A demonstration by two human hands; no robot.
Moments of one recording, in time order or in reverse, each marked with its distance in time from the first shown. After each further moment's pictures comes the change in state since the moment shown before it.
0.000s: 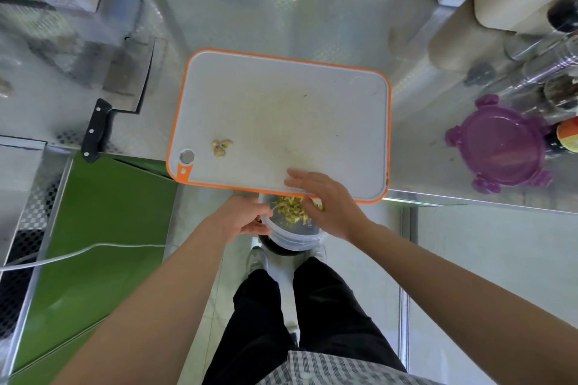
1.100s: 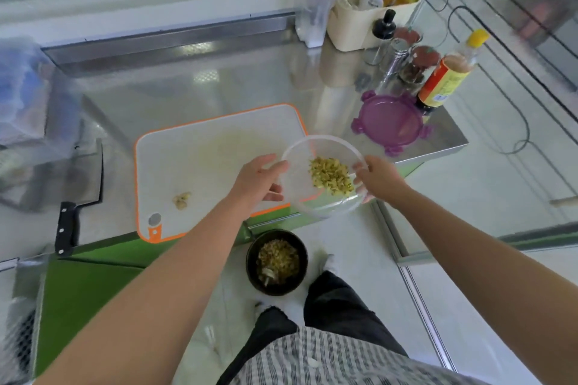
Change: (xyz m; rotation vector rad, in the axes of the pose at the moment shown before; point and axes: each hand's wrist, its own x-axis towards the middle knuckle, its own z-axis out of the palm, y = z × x) left_hand -0.086 0.098 0.092 0.220 -0.139 0.537; right_hand -0.104 0.012 -0.115 0.120 0.495 0.822
